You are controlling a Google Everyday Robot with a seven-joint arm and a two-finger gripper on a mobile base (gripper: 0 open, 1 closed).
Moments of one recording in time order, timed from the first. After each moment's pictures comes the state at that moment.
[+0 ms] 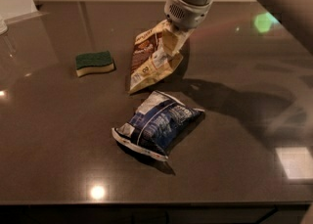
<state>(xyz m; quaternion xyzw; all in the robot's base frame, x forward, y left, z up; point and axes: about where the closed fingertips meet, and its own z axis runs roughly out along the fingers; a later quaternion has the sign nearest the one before) 0.601 -0.047 0.926 -0.43 0.89 0.04 0.15</state>
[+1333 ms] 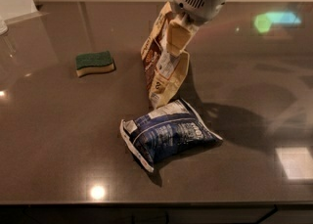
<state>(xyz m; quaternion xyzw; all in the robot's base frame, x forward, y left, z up) 0.525 -0.049 0.978 -0.50 0.85 0.08 0.16</state>
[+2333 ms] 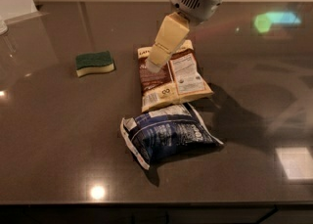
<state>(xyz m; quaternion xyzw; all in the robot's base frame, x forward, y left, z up) 0.531 -0.043 0.977 -0.50 0.85 0.08 0.17</state>
